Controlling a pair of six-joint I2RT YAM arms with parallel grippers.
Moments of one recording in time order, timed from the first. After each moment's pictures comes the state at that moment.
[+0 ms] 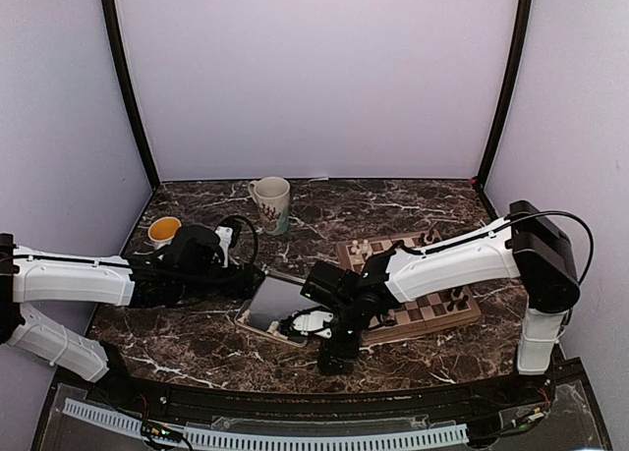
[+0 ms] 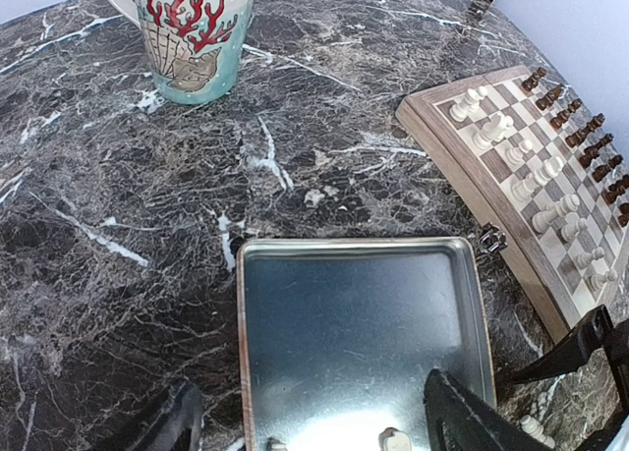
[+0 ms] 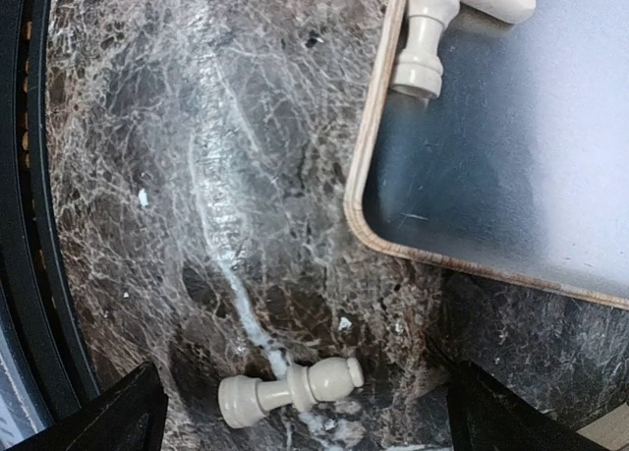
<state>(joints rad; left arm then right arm) -0.83 1.27 0.62 -0.02 -0.19 -0.46 1.19 1.91 1.24 -0.62 -0.15 -0.26</state>
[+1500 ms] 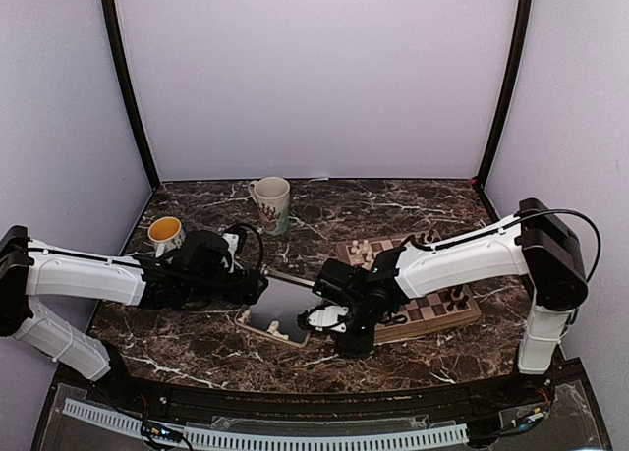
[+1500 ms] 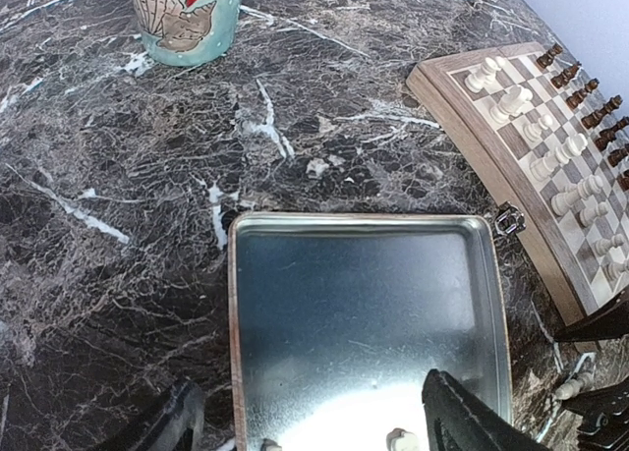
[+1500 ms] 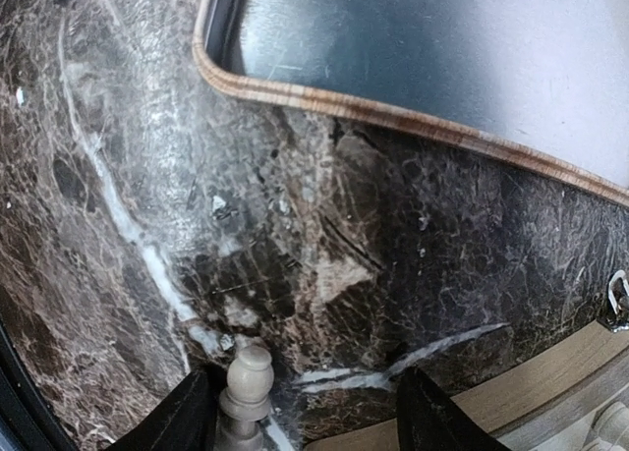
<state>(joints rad) -0.83 1.35 0.62 0.01 -0.17 -0.48 1.16 1.87 1.19 -0.68 0.01 -0.29</state>
